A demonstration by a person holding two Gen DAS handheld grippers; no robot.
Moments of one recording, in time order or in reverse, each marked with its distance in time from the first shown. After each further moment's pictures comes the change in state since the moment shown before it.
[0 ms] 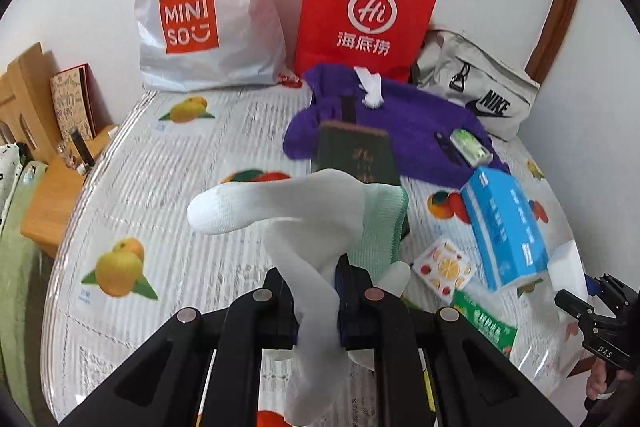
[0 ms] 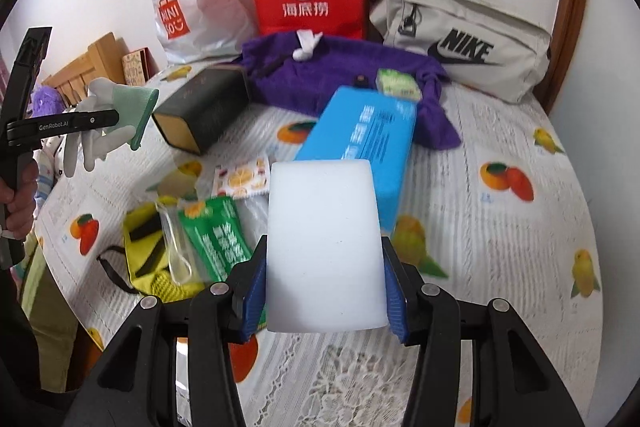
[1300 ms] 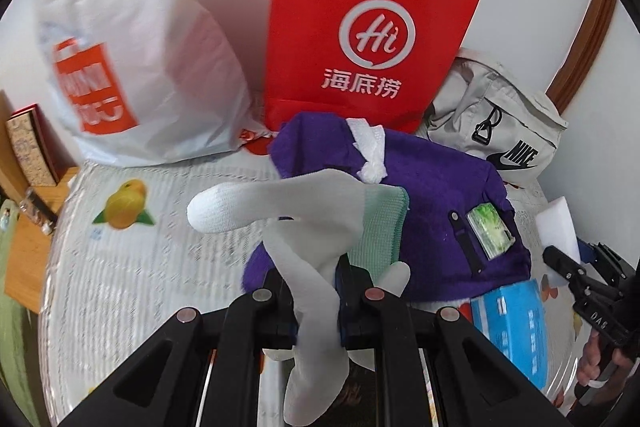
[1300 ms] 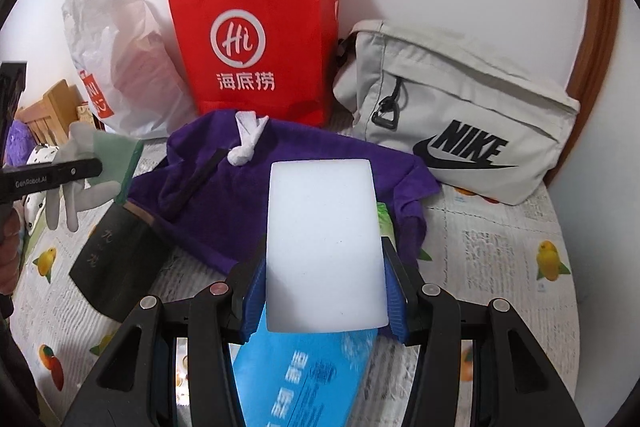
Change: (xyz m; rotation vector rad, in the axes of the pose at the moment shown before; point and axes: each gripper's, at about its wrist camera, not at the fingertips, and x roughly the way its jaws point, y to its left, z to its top) left arm 0.107 -0.028 0.141 0.022 0.075 -0.029; right arm 0.098 -0.050 0.167 0.040 -0.037 -0.072
